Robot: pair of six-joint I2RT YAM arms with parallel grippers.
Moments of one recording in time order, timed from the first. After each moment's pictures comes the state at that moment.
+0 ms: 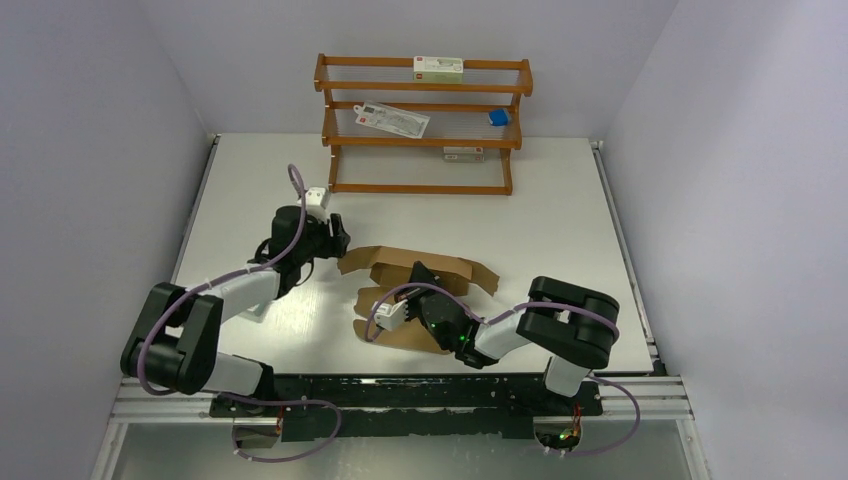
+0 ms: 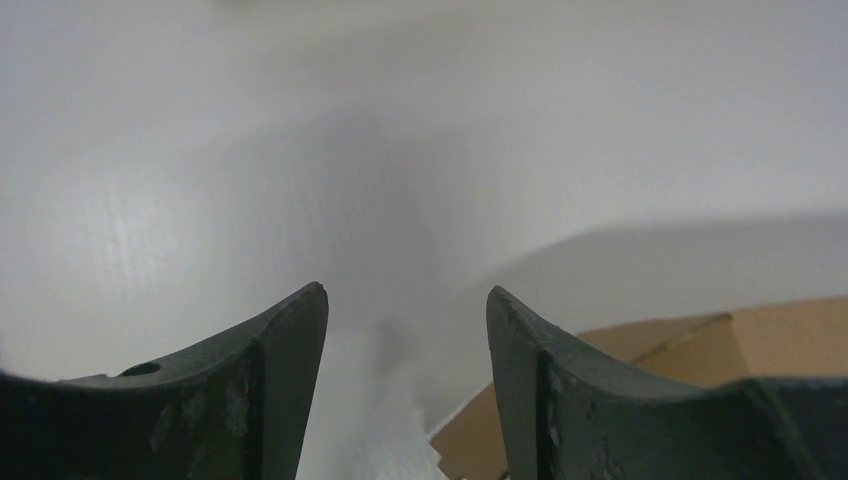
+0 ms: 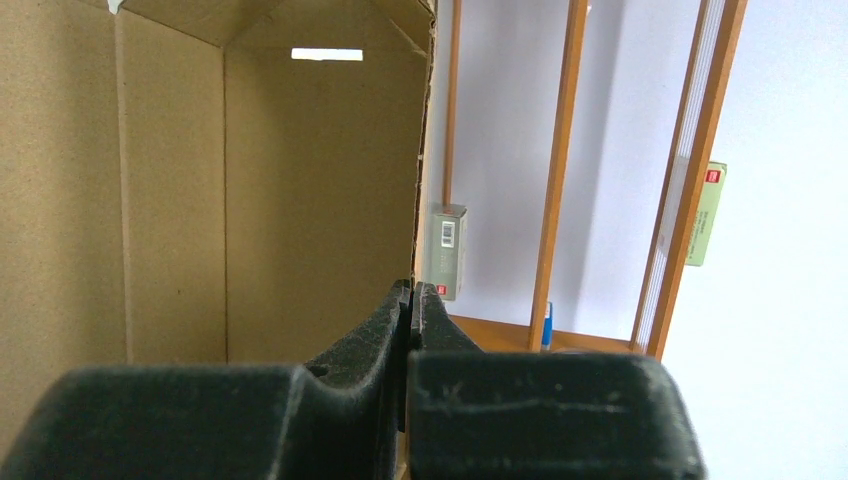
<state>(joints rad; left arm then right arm) -0.30 1.39 0.55 0.36 0.04 -0.20 1.17 1.70 0.43 1.05 0.57 -1.35</state>
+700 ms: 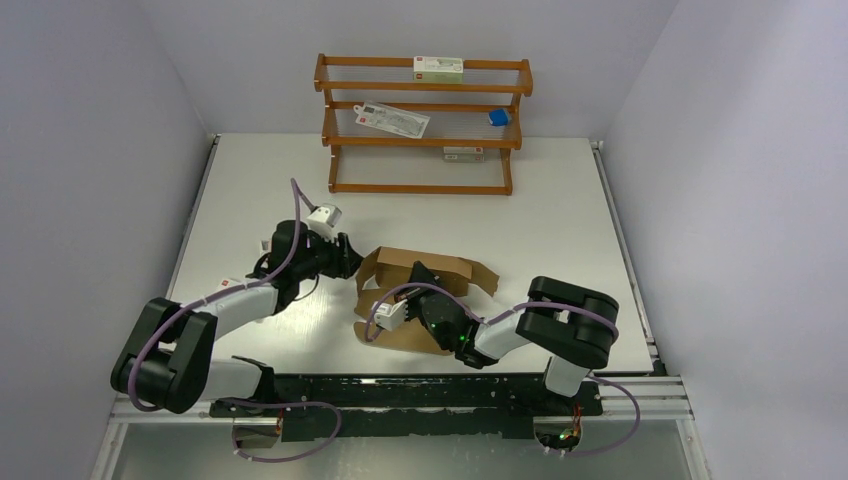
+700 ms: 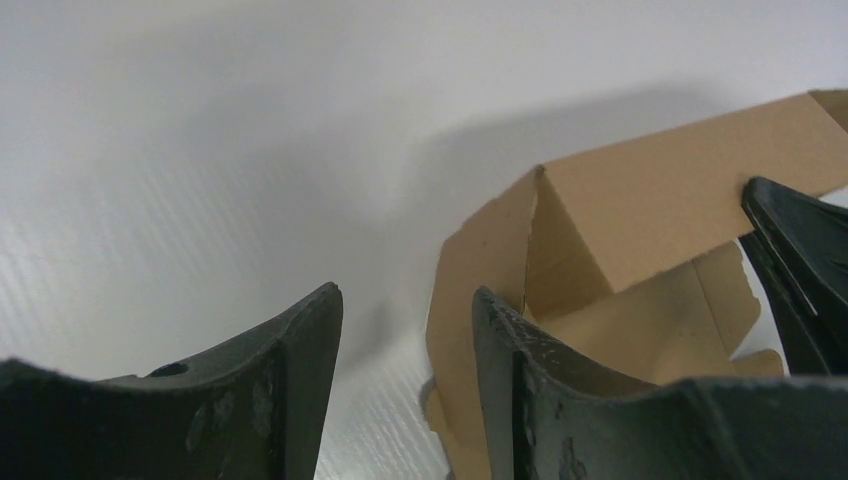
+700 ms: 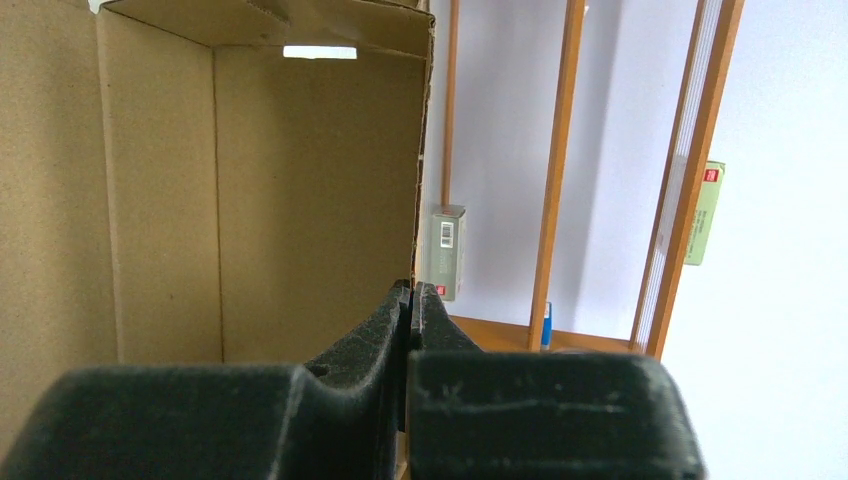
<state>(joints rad) -0.33 1.31 0.45 0.37 0.34 -0.24 1.17 1.70 0.43 1.05 0.57 -1.35</state>
